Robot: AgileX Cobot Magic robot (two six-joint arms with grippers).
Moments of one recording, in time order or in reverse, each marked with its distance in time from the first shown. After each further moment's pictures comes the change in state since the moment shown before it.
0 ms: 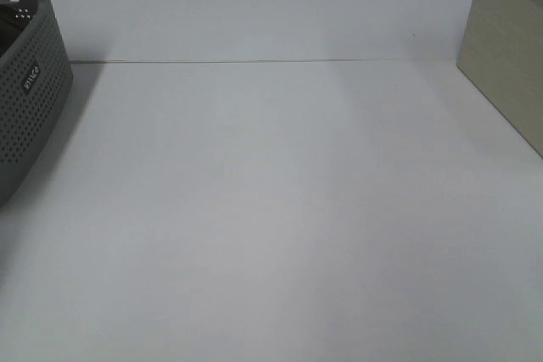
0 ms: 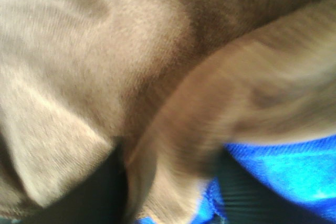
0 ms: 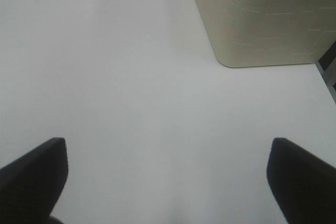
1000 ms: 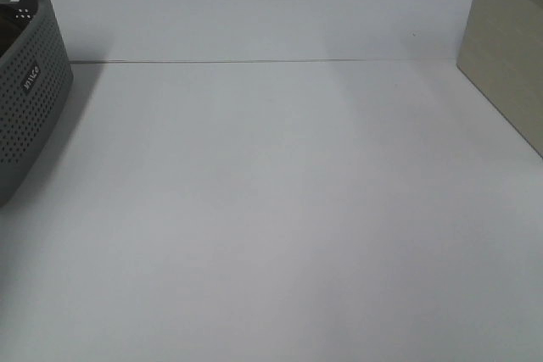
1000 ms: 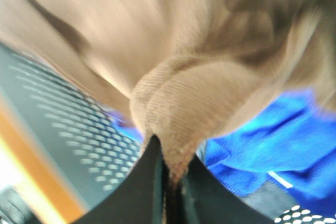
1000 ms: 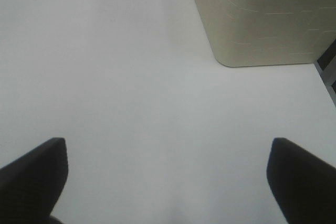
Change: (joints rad) left arm -0.063 -0.242 -0.042 -0.001 0.180 -0.189; right arm 0.000 0.006 0.000 -0.003 0.000 -0.004
